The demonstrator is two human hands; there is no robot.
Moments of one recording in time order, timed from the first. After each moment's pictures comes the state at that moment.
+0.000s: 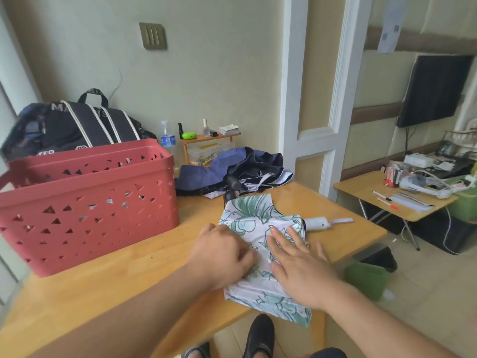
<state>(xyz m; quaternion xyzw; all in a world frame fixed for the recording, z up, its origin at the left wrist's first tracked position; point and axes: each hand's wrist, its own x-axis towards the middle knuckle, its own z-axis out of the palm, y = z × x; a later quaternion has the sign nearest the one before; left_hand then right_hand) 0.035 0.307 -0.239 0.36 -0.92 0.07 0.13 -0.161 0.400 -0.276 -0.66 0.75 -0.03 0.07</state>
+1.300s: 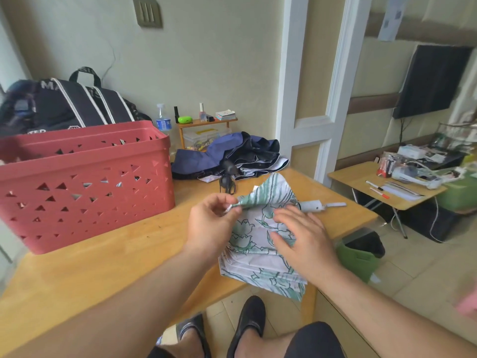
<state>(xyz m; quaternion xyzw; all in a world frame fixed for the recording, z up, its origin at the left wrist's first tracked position) 0.023 0.312 -0.246 0.39 -0.61 -0.45 0.52 -0.166 0.408 -0.286 -0.65 0.65 -0.37 -0.12</state>
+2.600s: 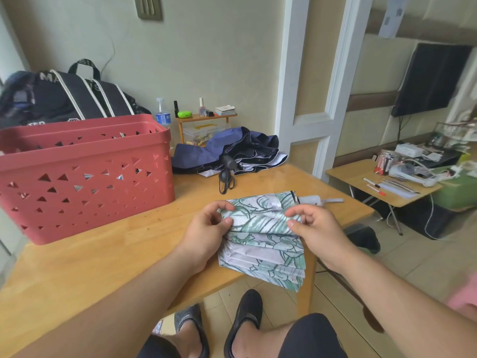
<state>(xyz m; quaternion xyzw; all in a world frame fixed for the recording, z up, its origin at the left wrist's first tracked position) 0.045 0.309 -0.276 0.38 -0.64 -0.53 0.41 -0.190 0.415 -0.272 -0.52 0.62 -0.53 0.25</state>
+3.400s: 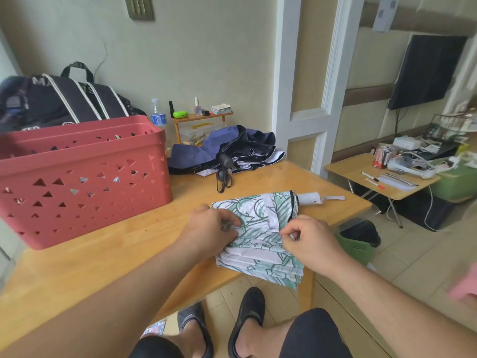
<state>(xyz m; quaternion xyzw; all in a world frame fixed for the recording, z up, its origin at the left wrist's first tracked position) 0.046 0.312 -0.245 0.47 -0.85 -0.15 0.16 -0.178 0.428 -0.283 -0.59 0.73 -0.35 0.08</state>
